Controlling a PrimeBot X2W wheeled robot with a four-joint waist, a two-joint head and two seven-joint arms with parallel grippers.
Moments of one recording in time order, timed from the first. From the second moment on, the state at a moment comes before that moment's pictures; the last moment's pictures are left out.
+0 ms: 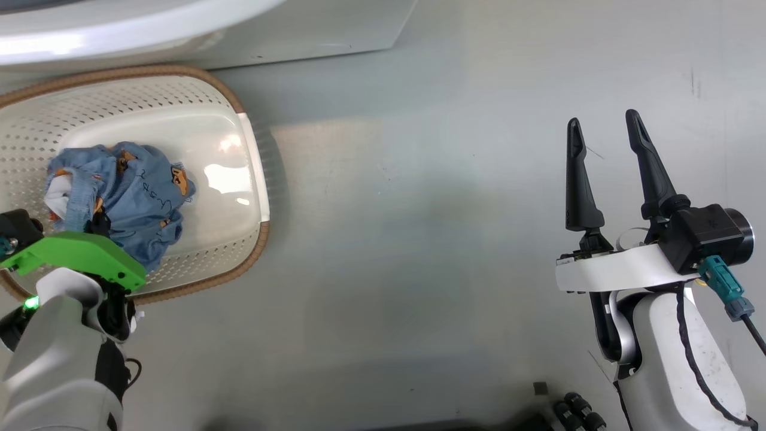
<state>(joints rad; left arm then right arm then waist) -0.72 0.14 0.12 1.15 -0.54 -0.12 -0.14 -0.26 -0.05 0.21 0.01 0.14 -0.04 -0.26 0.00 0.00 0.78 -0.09</state>
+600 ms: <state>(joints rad) -0.52 0.05 0.00 0.99 -0.62 -0.12 -0.22 -0.17 -0.05 0.18 0.07 0.16 0.00 -0.26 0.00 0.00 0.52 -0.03</state>
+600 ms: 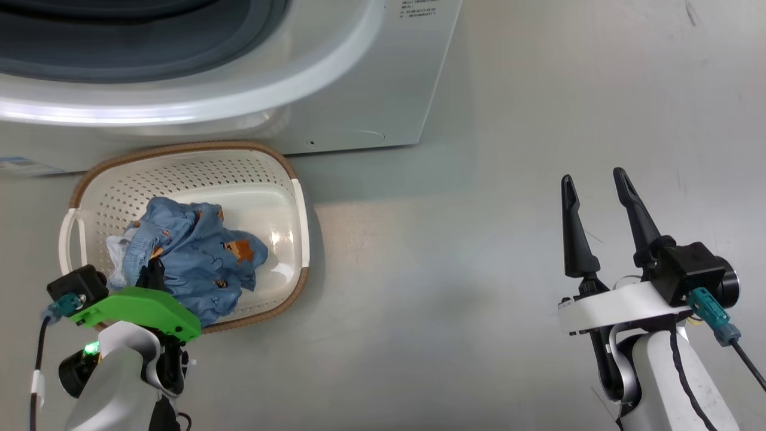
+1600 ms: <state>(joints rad) -0.08 0.08 -0.04 0.59 -0.47 -0.12 -0.25 0.10 -0.06 0.17 0.17 0.12 0.08 -0.26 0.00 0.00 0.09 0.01</state>
